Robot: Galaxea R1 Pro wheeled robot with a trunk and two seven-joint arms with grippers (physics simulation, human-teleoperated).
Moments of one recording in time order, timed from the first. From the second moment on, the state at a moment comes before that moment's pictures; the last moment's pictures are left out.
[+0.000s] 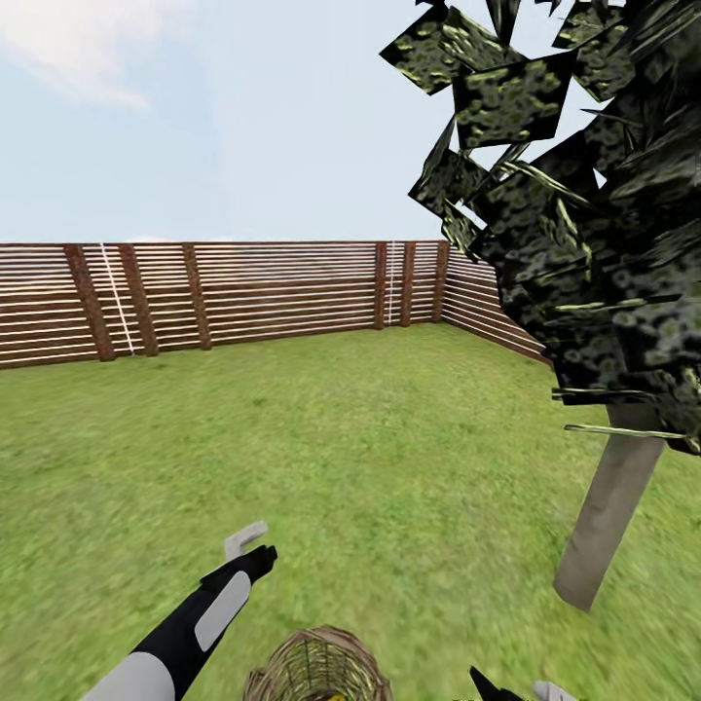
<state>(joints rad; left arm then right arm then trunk) -0.54 0.02 -0.36 -0.65 0.84 0.17 0.43 0.03 0.06 -0.42 -0.99 -0.26 0.24 0.50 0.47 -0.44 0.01</state>
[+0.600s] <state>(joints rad) -0.53 0.02 -0.36 -0.65 0.85 0.18 0.42 0.03 0.05 -0.42 -0.99 -0.26 0.24 0.51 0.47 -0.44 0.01</state>
